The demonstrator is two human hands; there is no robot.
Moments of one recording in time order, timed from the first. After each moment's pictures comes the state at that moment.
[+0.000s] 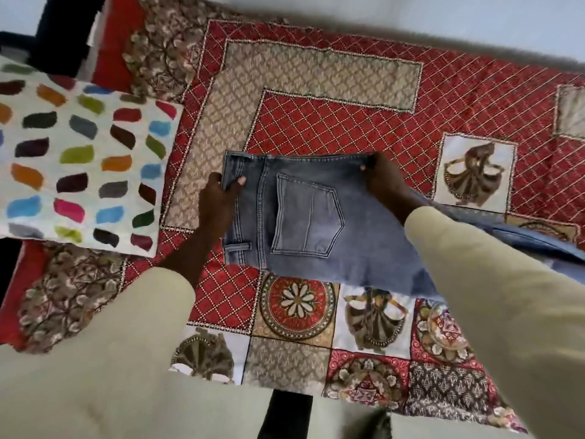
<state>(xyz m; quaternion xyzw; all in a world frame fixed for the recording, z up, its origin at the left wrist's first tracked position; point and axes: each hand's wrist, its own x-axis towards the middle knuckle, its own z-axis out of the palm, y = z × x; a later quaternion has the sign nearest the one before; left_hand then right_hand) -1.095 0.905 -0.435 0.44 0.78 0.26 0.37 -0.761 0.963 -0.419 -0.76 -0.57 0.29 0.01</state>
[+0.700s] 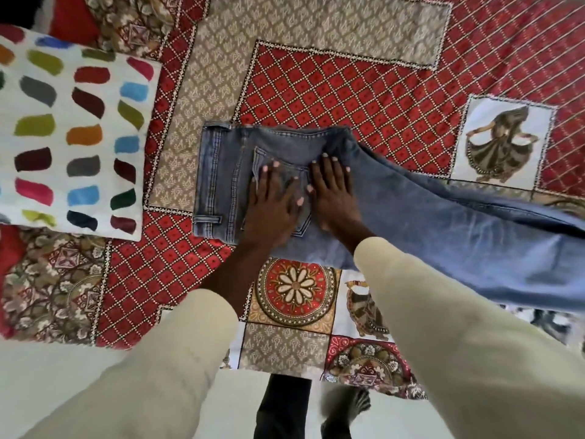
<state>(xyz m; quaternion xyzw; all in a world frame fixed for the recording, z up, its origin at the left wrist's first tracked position) -1.012 0.854 -0.503 0.78 0.62 -0.02 0.13 -0.851 0.884 -0.515 -0.62 -0.74 0.23 -0.09</state>
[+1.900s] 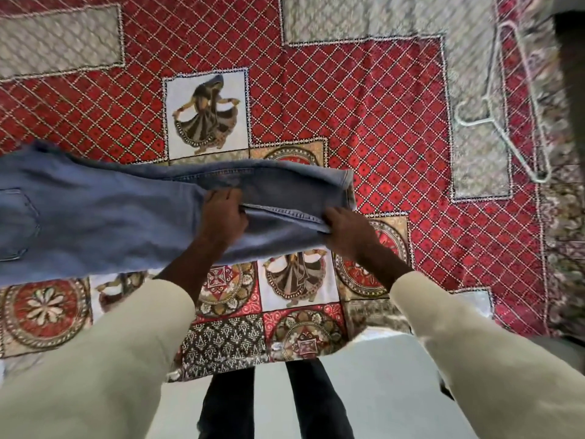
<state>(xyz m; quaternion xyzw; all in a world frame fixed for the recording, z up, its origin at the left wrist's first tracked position) -0.529 0.770 -0.456 0.81 0.56 0.00 0.19 -0.273 0.672 -0.457 -0.67 -0.69 0.28 0.02</state>
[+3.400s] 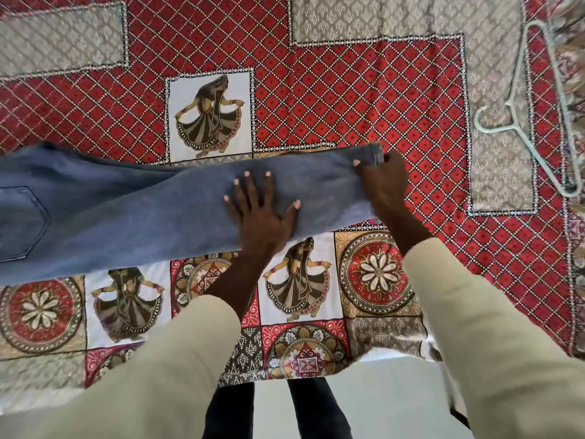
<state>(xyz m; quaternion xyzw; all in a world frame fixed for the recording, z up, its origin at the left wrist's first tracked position) -0.455 0.746 -0.516 0.76 0.63 -0.04 0.16 -0.220 0.764 -0.468 -0.86 -0.22 0.33 0.31</state>
